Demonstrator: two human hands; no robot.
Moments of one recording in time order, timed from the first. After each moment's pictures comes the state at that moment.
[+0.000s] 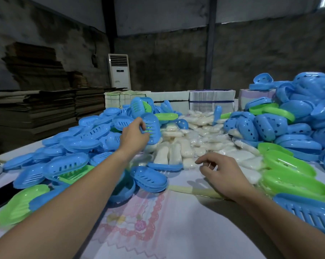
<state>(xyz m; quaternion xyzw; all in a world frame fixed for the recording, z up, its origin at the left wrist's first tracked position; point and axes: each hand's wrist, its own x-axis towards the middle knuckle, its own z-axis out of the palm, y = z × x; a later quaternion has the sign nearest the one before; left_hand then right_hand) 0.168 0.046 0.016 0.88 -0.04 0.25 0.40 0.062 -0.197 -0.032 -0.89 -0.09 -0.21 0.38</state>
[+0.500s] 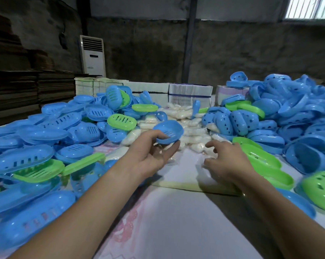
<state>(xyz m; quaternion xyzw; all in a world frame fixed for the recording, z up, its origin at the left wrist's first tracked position) 0.104 -0.037 0.005 0.31 -0.01 -0.23 0.92 0.069 -0.245 -0.018 -0.97 0.10 -0.19 0.13</state>
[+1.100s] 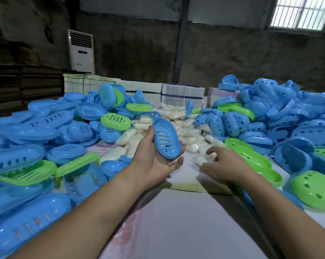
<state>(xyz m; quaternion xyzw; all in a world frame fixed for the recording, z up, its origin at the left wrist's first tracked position) 0.097 -0.043 -0.008 0.33 -0.05 -0.28 0.90 0.067 -0.259 -0.017 -0.97 0.14 -0.12 0.15</state>
